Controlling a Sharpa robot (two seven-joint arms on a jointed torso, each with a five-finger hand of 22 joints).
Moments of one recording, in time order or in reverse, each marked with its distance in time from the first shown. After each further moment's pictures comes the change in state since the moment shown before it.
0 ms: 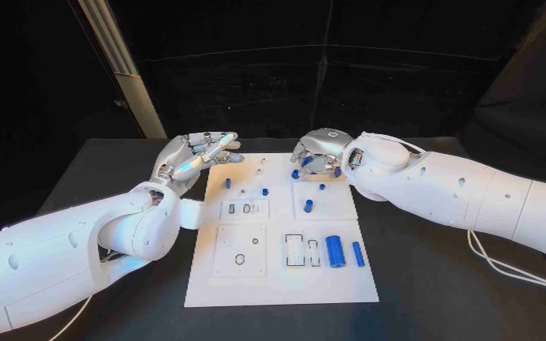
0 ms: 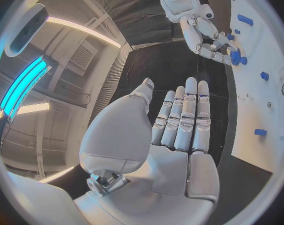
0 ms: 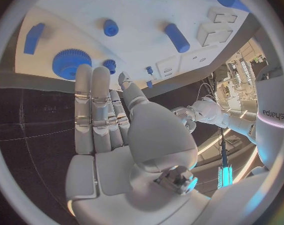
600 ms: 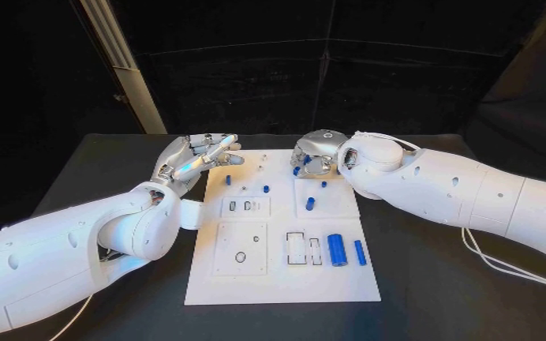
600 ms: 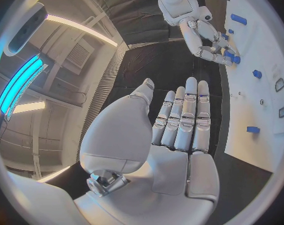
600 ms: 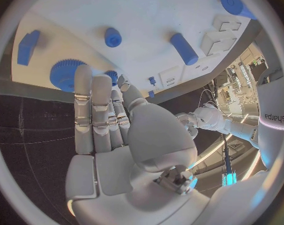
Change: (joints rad) left arm 0.000 0.002 -0.001 -0.003 -0.002 0.002 -0.026; left_hand 0.005 0.005 -0.003 -0.003 0.000 0.000 0.000 -0.013 -0.002 -0.004 0.004 -0.015 -0.001 0.003 0.003 0.000 0.004 0.000 0.003 -0.003 0.000 -0.003; right arm 0.001 0.020 0.000 -0.012 -0.041 0.064 -0.024; right_hand -0.013 0.030 0.030 0.001 -0.008 0.006 -0.012 0.000 0.000 0.004 -0.004 0.000 0.000 0.000 0.000 0.154 0.144 0.000 -0.003 0.002 0.070 0.040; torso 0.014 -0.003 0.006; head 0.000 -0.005
